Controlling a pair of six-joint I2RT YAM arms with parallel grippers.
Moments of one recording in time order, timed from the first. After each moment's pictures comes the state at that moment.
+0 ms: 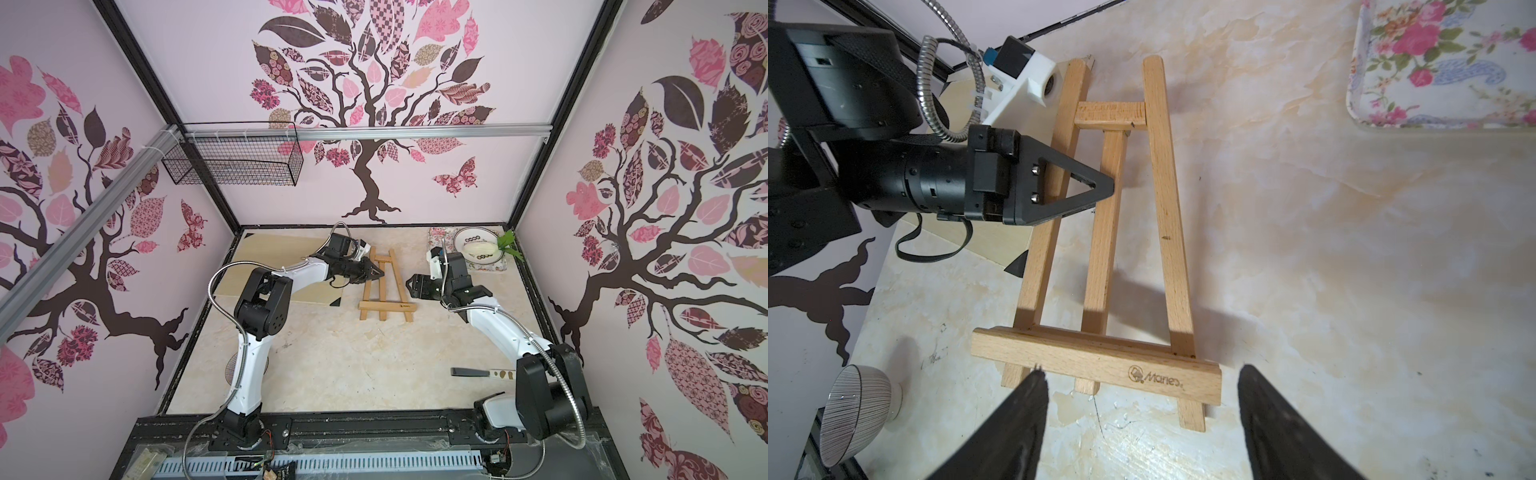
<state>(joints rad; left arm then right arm) -0.40 2.31 1.68 -0.21 0.74 -0.60 0.29 1.37 0.89 -0.22 -0.31 0.40</state>
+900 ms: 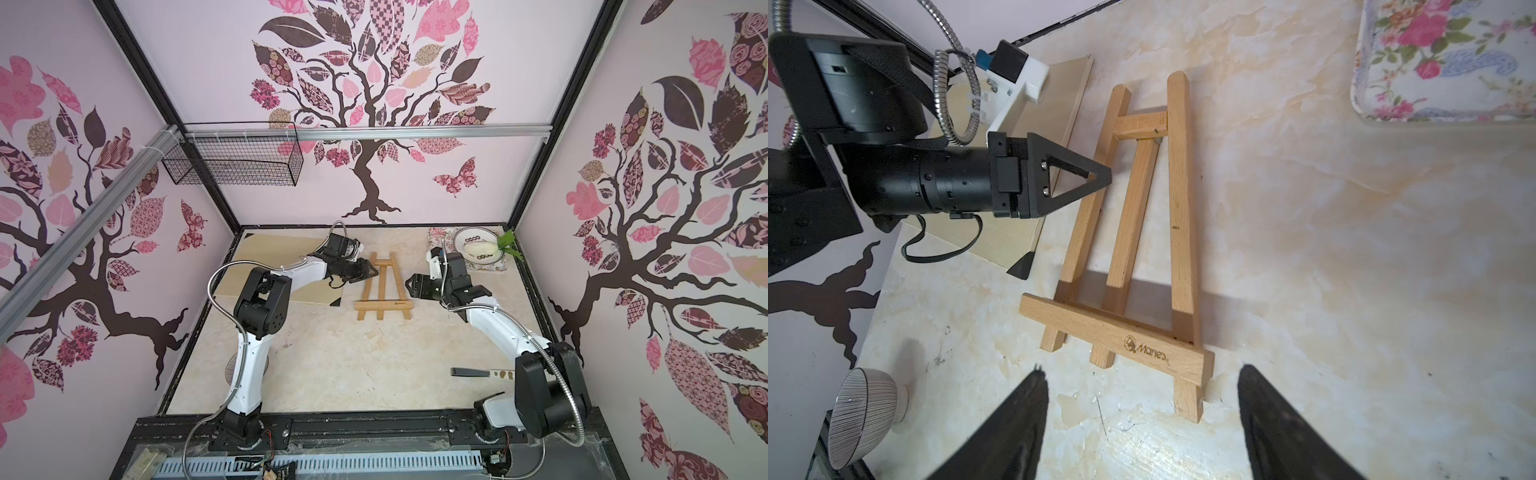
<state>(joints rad) -0.39 2.31 1.69 -0.30 0.52 -0.46 0.29 1.38 0.89 -0.21 -0.31 0.41</state>
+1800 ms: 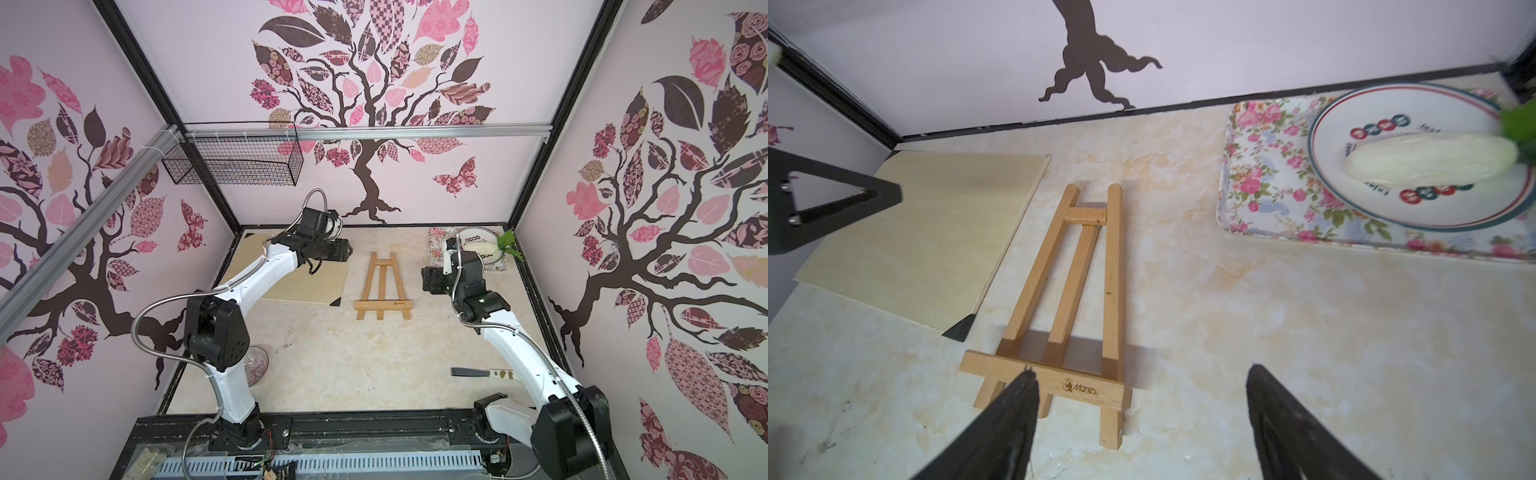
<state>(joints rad) -0.38 1.85 1.66 -0.62 0.07 -0.18 0.29 1.14 0.89 -0.25 0.00 0.26</state>
